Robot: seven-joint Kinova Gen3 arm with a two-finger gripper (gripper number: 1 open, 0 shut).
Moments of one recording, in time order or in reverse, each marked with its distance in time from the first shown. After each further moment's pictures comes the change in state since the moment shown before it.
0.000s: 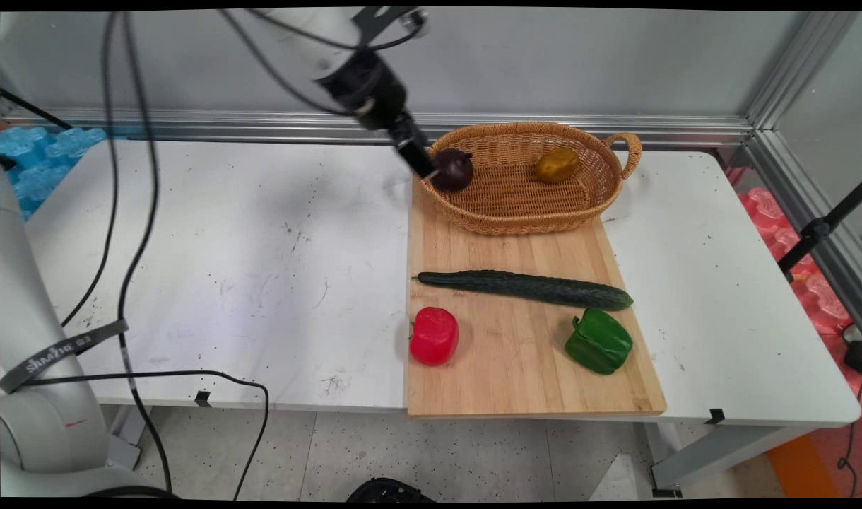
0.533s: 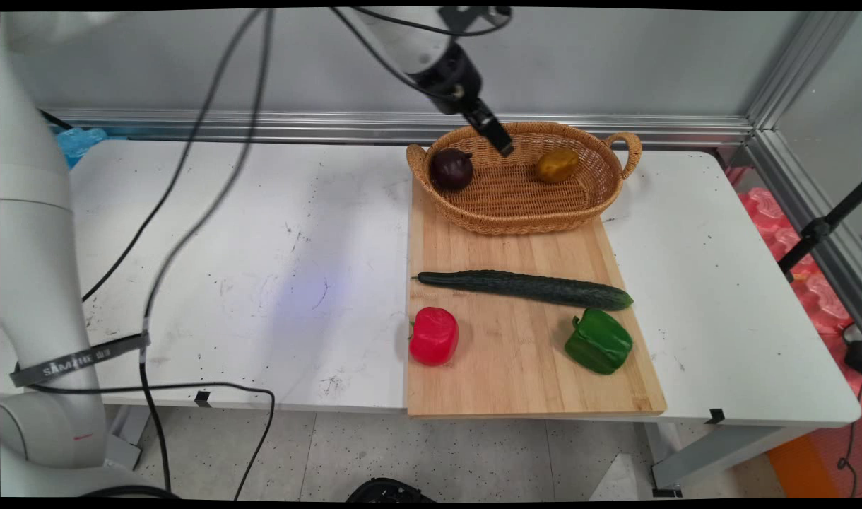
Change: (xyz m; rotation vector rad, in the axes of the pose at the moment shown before) arm 0.078 -0.031 0.083 0.079 0.056 -0.103
